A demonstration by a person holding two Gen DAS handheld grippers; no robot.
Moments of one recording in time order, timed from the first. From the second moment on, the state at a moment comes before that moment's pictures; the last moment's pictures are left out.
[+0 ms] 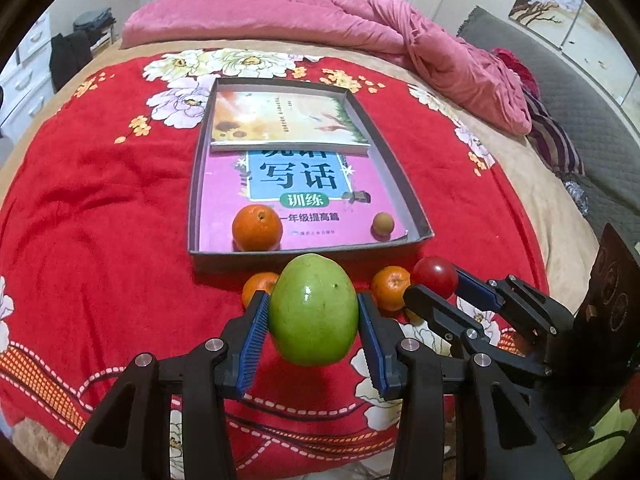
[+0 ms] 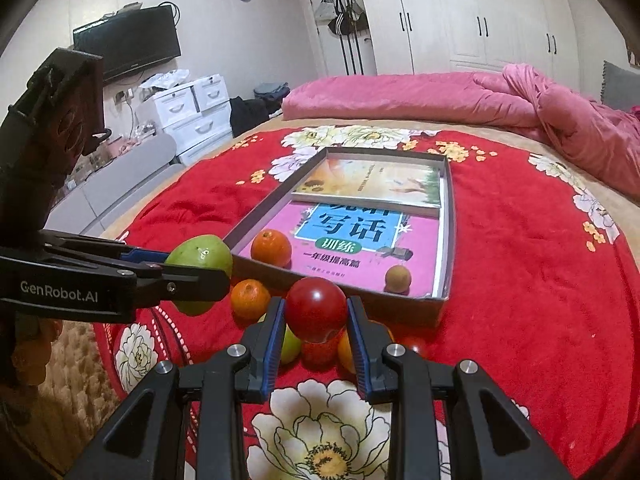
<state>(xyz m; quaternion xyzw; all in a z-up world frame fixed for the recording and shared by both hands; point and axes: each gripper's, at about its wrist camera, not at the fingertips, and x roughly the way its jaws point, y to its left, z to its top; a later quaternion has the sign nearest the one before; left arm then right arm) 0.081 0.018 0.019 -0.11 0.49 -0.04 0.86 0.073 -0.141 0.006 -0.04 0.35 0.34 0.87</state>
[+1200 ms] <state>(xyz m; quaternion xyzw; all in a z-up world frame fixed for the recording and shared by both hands) 0.133 0.005 0.016 -0.11 0.47 -0.04 0.88 0.120 -0.173 0.014 -0.02 0.34 0.26 0.90</state>
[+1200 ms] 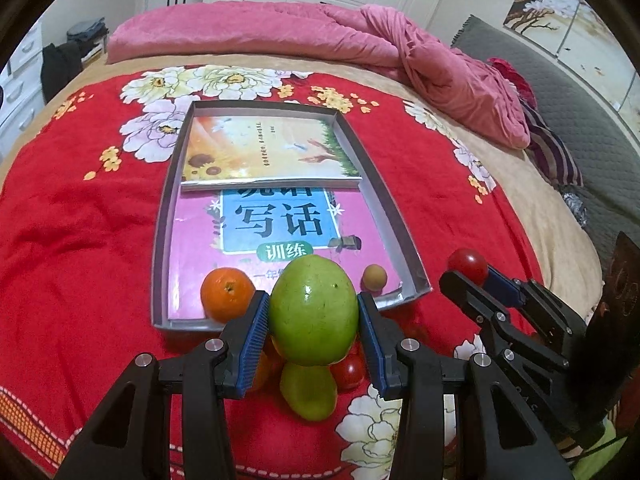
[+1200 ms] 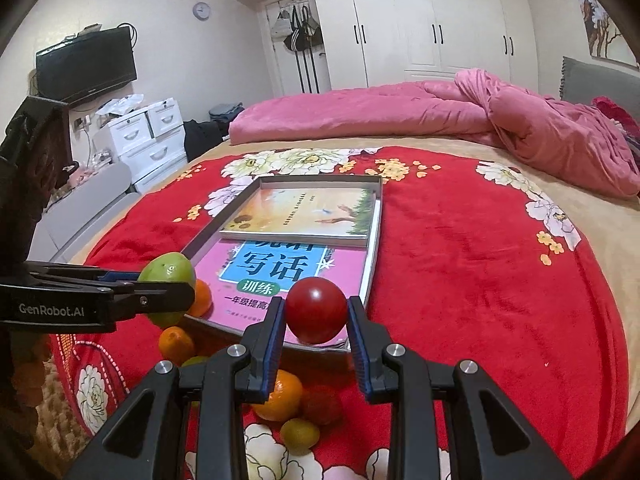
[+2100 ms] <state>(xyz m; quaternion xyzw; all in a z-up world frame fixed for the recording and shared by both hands) 0.187 -0.010 -0.024 -0.10 0.49 -0.06 0.86 0.145 -0.160 -0.007 -0.05 0.36 0.27 0.89</state>
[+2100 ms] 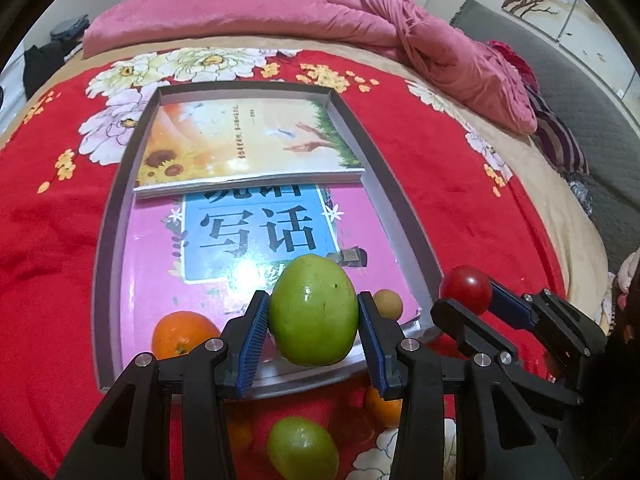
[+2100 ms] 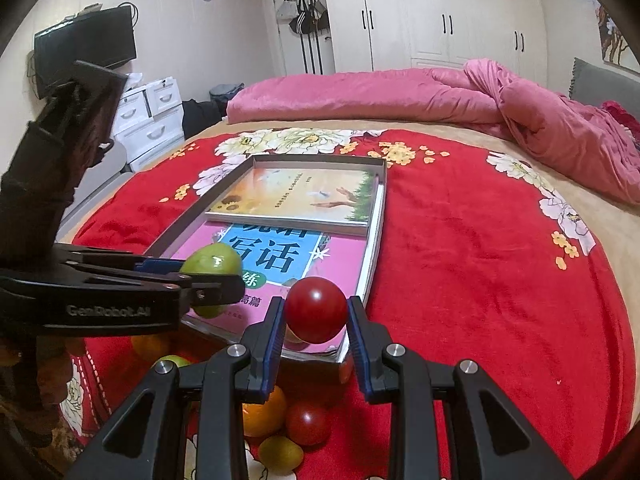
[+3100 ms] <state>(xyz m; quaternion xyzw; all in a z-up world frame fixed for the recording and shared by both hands) 0.193 -0.020 -0.042 -0.09 0.51 -0.07 0.85 0.149 -0.149 -0.026 -0.07 0.39 0.27 0.88</state>
